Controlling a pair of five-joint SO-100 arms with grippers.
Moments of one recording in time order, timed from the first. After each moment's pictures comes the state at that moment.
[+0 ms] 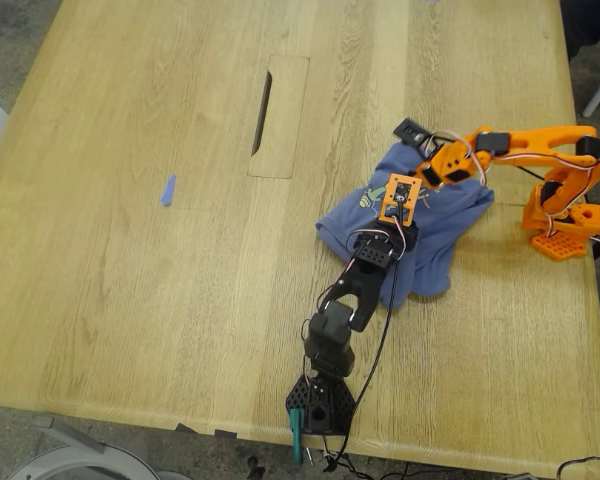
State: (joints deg) arm 0 26.5 90.0 112.6 13.0 -97.4; arm 1 0.0 108.0 116.7 31.9 -65.5
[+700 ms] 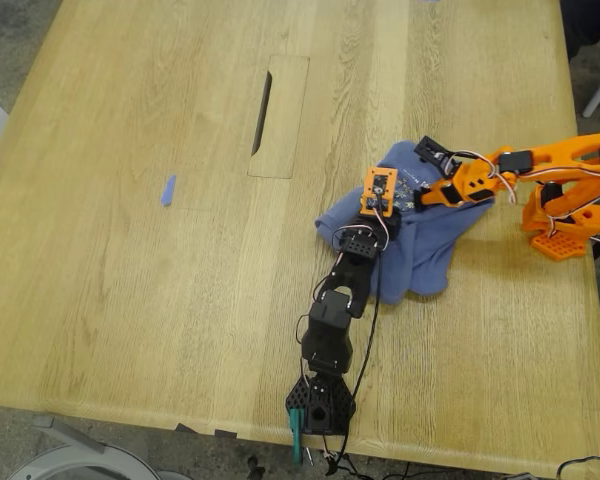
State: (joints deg) arm 0 14.9 86.4 111.6 8.4 -97.7; arm 1 -2.0 136.2 148.0 37.4 -63.5
